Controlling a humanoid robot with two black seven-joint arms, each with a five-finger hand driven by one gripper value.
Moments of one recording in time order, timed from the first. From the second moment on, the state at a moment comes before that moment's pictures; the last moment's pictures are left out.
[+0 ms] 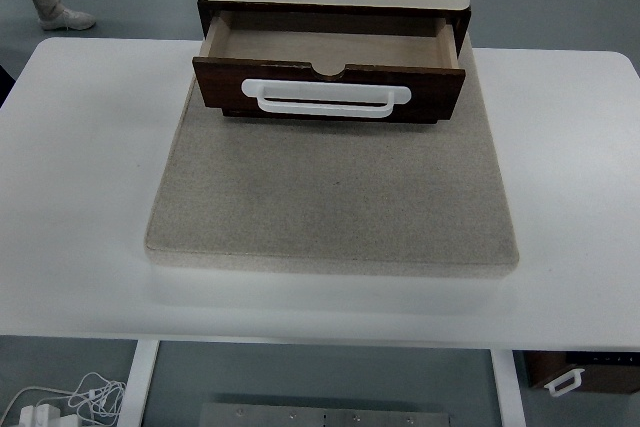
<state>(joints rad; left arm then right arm) -1.10 0.79 -0.87 -1.49 0.12 -0.37 0.03 -0.01 0.00 -0.01 0.18 -0.10 -0.05 0.03</state>
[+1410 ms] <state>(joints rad) -1.41 0.76 -0.31 -1.67 0.39 -0.34 0.60 -0.01 0.00 -0.01 0.18 -0.10 -0.05 0.03</state>
